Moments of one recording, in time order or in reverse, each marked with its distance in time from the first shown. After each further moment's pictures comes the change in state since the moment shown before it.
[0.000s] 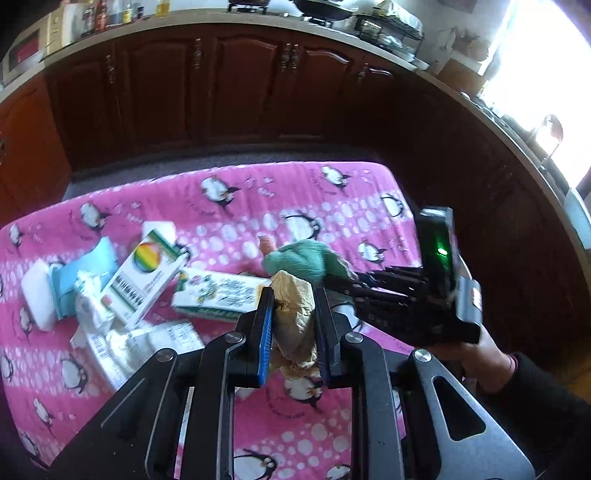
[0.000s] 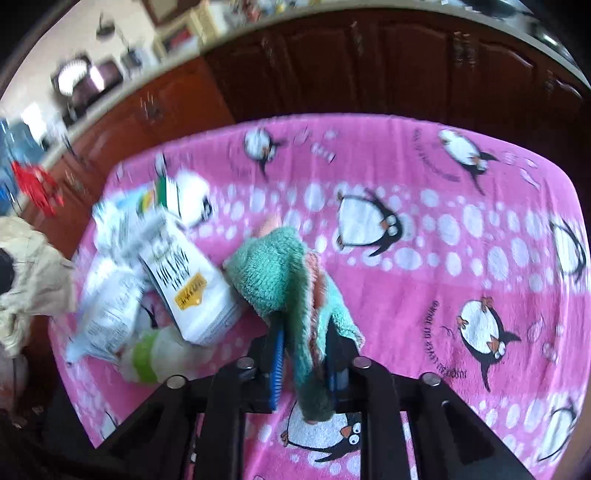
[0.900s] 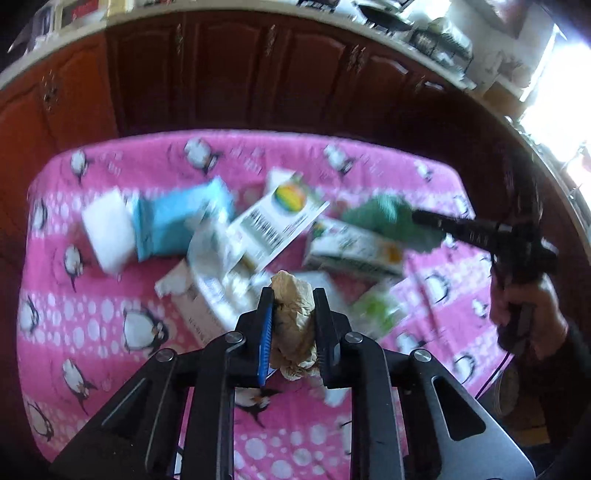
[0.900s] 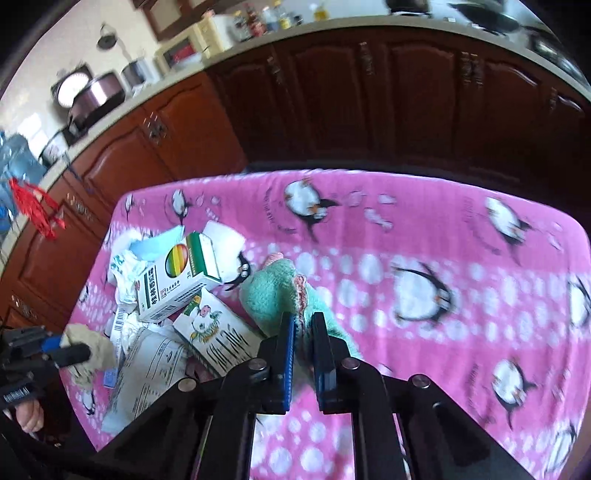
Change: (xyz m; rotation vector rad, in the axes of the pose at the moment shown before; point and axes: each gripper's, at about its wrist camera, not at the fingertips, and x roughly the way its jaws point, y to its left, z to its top) left arm -0.027 0.120 -0.057 -0.126 -0.021 0.101; right arm 0.006 0.052 0.045 0.016 -0.037 -0.013
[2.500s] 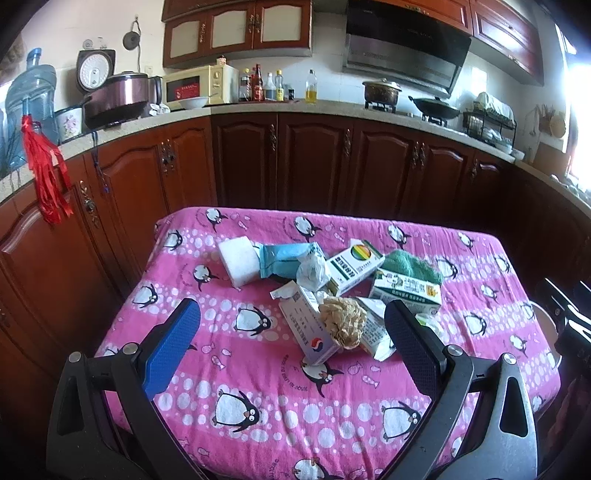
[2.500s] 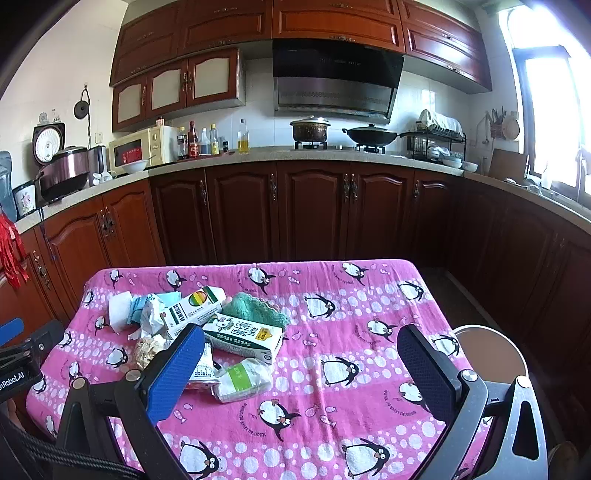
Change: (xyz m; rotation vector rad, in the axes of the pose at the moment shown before) left arm -0.105 -0.012 -0.106 -0.088 -0.418 0.352; right arm -0.186 0.134 -0.142 0.040 -0.501 -0.464
